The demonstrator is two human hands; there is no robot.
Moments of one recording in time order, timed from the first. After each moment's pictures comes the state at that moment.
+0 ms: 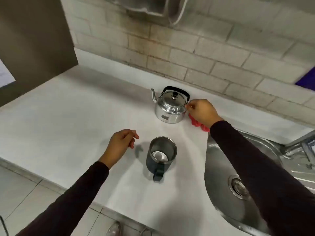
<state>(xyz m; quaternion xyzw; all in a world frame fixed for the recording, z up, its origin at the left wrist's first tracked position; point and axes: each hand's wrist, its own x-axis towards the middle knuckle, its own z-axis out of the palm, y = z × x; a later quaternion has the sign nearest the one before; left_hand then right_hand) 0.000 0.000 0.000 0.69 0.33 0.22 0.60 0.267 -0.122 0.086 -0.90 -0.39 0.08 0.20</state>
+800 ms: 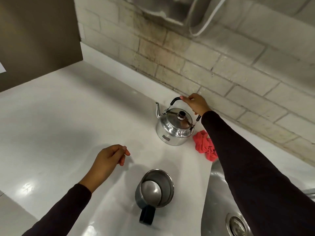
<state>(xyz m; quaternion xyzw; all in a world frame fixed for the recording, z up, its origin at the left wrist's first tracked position) 0.025 0.032 -0.020 0.66 0.39 0.24 0.60 0.394 0.022 0.057 -0.89 -0.34 0.15 0.28</state>
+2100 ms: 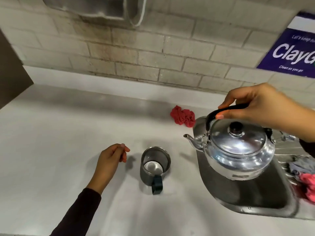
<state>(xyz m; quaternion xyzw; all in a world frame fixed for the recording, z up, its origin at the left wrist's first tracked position) 0.017 0.019 -0.005 0.68 0.30 0.20 0.64 0.189 -0.242 0.242 -0.89 -0.40 0.06 0.20</state>
